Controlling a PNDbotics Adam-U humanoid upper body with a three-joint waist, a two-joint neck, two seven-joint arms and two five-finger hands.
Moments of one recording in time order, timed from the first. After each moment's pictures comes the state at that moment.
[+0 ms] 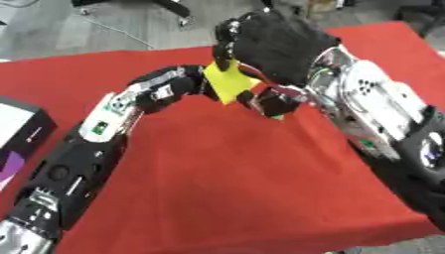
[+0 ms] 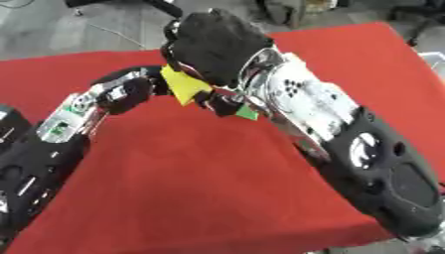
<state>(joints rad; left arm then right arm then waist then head) -0.93 0.13 -0.34 -0.97 0.33 -0.31 -0.81 -0.76 -0.42 0.52 -1.99 1.26 0.01 0.58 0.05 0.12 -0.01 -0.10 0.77</state>
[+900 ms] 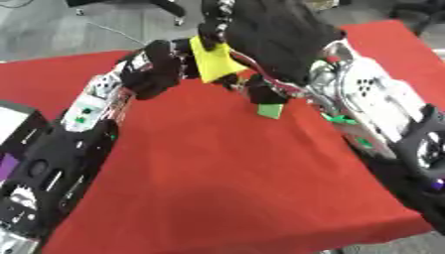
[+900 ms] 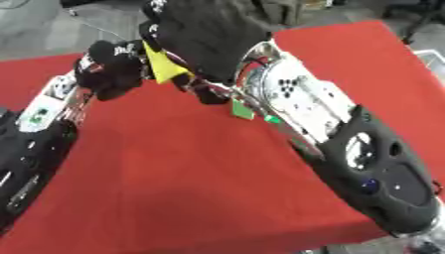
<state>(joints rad) -0.93 0.16 -0.32 -1.09 0.46 -0.16 -0.90 -0.76 -0.41 0.52 -2.01 1.32 0.00 0.39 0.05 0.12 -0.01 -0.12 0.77</state>
